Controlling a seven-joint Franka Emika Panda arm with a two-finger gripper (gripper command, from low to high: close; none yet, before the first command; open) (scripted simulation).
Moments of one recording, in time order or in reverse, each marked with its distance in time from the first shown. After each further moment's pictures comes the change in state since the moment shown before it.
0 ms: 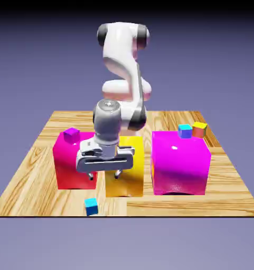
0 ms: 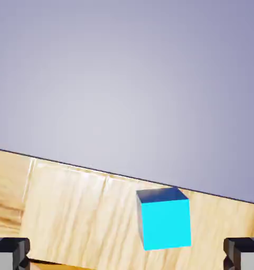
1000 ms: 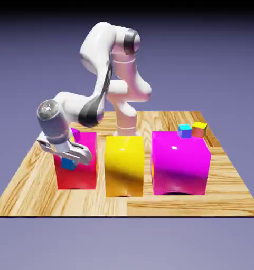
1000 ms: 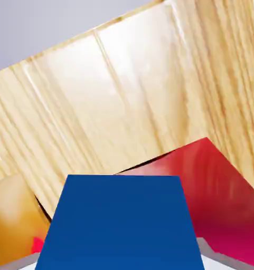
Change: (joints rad) arm -0.146 -0.146 -0.207 0.042 0.161 -0.443 0.426
